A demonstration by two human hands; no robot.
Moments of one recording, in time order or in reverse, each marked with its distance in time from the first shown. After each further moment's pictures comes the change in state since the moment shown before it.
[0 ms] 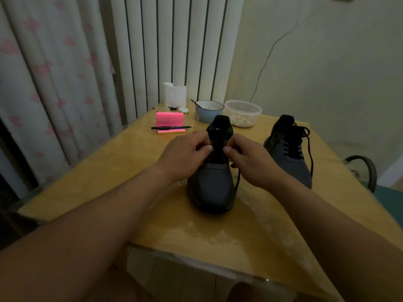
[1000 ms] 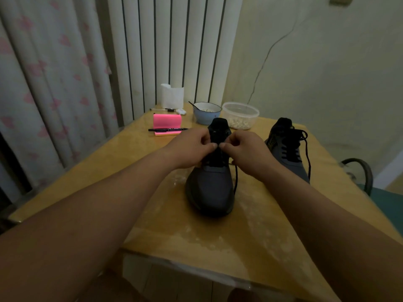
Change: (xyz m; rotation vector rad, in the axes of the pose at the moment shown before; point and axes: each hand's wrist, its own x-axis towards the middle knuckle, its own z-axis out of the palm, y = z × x) left_hand 0.037 0.013 -0.008 0.003 -0.200 -0.201; right_hand 0.026 -0.012 -0.002 -0.019 0.093 0.179
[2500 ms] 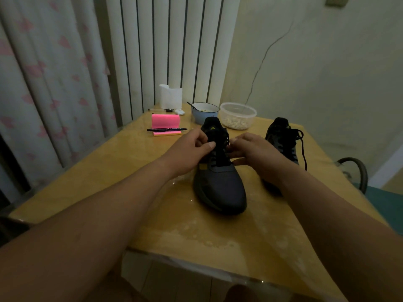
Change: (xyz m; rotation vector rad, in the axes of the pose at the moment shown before) left_hand -0.009 -0.014 0.020 -0.357 0.067 -0.008; right_hand -0.001 0.019 -0.018 0.536 -0.192 0.237
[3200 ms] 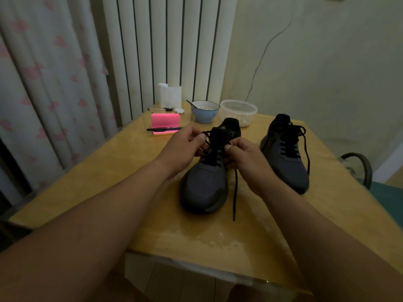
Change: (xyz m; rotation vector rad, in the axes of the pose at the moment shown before) left_hand 0.002 -0.007 -0.003 -0.241 0.072 -0.042; right_hand -0.010 0.027 0.033 0.045 0.155 -0.121
